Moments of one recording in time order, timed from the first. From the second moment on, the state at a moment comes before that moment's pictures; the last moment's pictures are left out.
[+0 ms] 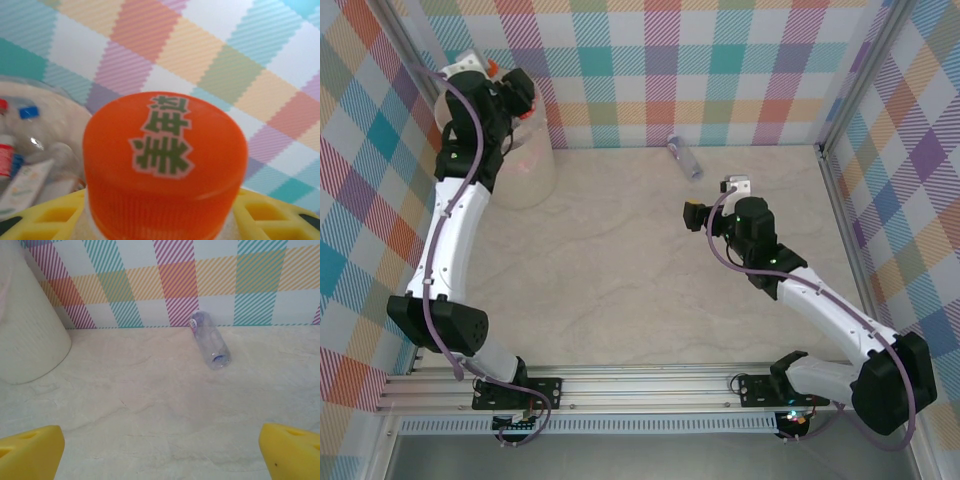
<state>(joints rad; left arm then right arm) -0.09 1.58 1.87 -0.36 -0.11 -0.50 0.52 1.14 0.81 0.02 0.15 0.26</state>
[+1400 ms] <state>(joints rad) 0.13 2.13 2.54 -0.90 -0.10 -0.48 0.52 1.23 0.86 -0.06 0.20 0.31</state>
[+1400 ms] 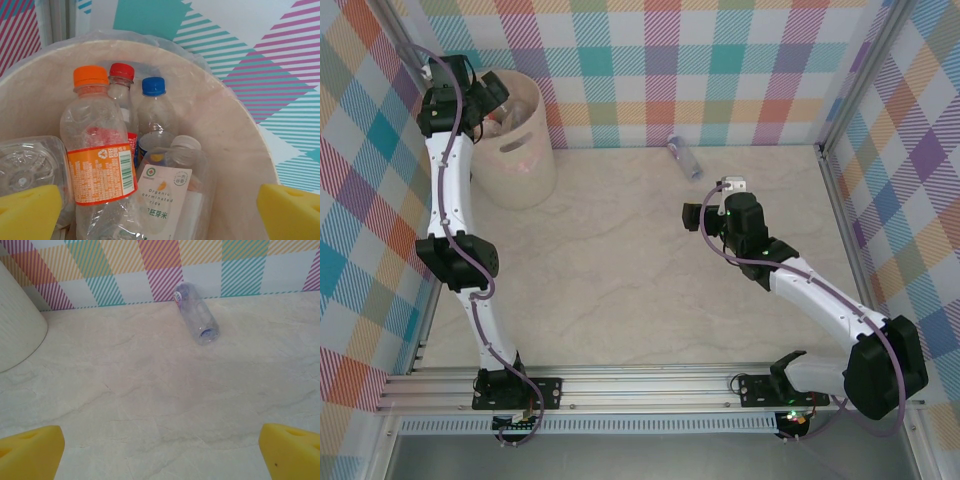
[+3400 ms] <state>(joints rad) -0.22 1.33 1.23 -0.49 0.16 -0.72 0.26 2.27 1.94 -0.57 -0.08 -0.08</state>
